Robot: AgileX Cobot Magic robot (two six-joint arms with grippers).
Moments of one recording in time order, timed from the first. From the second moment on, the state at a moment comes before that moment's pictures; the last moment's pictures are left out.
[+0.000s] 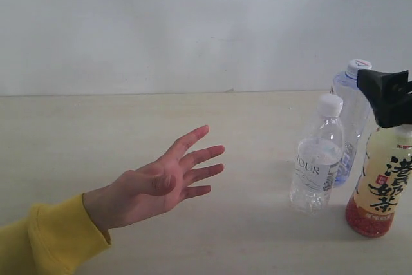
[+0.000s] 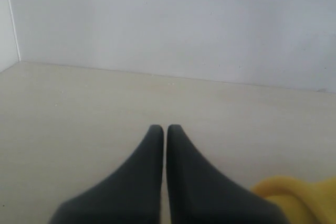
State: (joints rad) left arm 0.07 0.00 0.00 0.08 0.18 -0.16; right arm 0.18 1.01 -0.46 -0.04 -0.29 -0.06
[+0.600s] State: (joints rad) left arm 0.07 0.00 0.00 0.08 0.18 -0.16; right arm 0.18 1.12 -0.41 0.22 -0.39 -0.22
